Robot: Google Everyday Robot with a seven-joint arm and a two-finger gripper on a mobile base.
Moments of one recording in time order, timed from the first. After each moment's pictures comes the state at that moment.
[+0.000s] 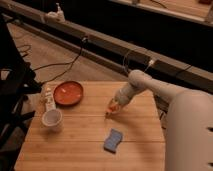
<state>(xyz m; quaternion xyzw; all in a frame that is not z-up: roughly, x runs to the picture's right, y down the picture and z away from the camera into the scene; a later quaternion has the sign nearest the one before) 0.042 0.126 0.861 -0.26 -0.41 -0.24 0.84</state>
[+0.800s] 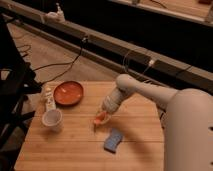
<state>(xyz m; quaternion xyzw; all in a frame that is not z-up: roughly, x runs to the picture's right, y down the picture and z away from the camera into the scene) -0.033 0.176 0.804 -0.28 -0.51 -0.32 0.75</state>
